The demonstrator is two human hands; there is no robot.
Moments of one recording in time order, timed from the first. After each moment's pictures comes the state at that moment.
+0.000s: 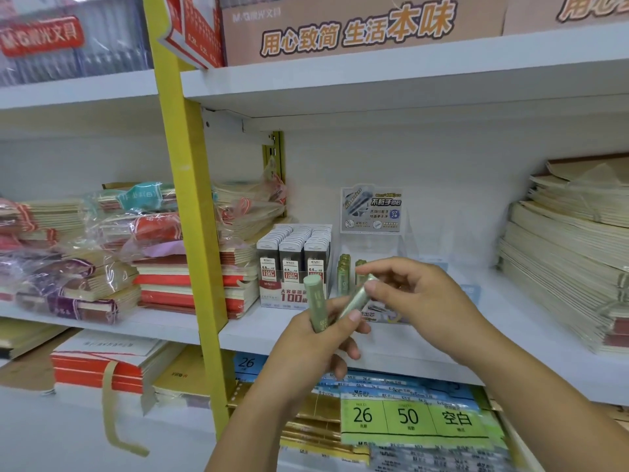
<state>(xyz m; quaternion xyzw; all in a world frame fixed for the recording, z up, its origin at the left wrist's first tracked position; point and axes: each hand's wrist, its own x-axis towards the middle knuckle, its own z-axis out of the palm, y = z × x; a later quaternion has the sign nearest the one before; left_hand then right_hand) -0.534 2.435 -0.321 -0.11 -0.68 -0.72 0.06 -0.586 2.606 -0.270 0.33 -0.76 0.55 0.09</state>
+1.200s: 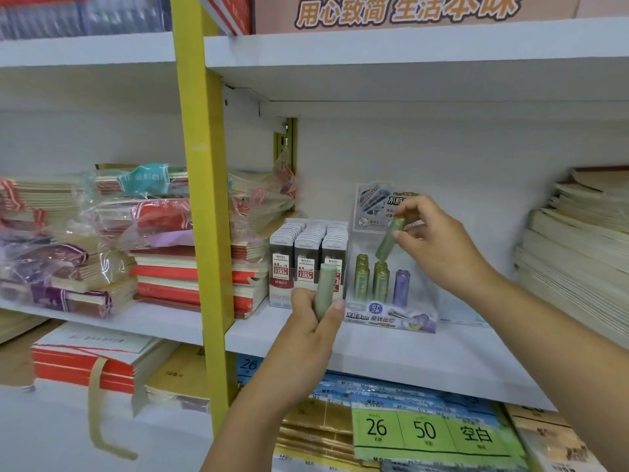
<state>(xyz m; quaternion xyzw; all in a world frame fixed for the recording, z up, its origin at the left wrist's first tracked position) -0.555 2.398 -0.332 -0.05 -0.79 -0.60 0.14 -0.666 2.587 -0.235 0.28 -0.83 0.42 0.26</state>
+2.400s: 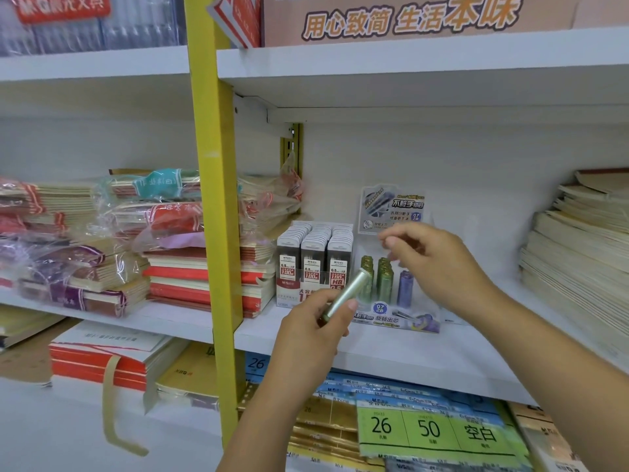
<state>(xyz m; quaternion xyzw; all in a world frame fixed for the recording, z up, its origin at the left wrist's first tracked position) -0.554 2.405 -0.331 -0.06 -0.76 -0.60 0.22 -0.629 2.581 -0.243 0.30 -0.83 0.41 0.23</state>
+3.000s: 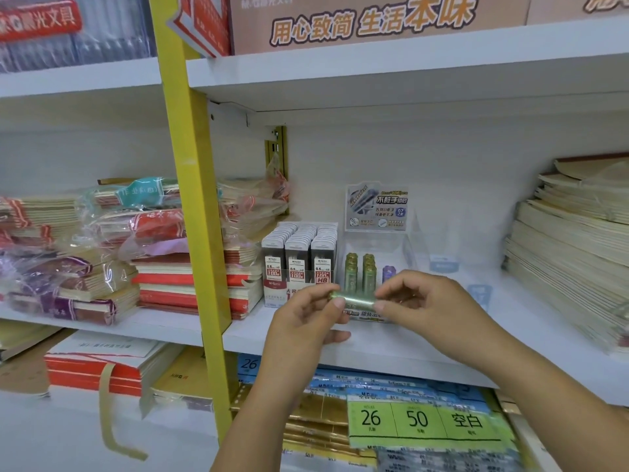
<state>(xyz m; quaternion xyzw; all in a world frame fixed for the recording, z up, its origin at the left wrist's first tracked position) -0.550 2.422 -0.325 -0.05 -0.63 -0.75 0.20 -0.593 2.610 -0.281 0.30 -0.83 0.45 0.10</state>
